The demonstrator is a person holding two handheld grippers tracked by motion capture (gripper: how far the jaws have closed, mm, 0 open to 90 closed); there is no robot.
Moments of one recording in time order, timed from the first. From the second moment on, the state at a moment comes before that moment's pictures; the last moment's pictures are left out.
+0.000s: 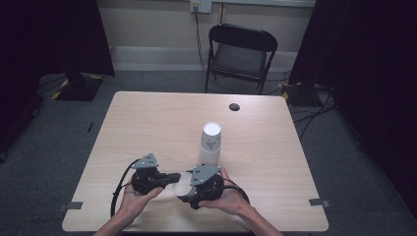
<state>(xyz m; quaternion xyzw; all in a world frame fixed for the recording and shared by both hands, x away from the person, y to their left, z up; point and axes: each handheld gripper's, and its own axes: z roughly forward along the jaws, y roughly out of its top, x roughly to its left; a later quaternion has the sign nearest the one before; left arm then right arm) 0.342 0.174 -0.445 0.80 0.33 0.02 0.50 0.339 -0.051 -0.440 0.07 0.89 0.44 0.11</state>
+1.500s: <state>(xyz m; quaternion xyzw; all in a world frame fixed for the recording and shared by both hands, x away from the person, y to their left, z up) 0.351 0.207 -0.441 0.78 0.36 0.11 0.50 0.344 -0.106 -0.421 0.18 0.85 0.47 0.13</state>
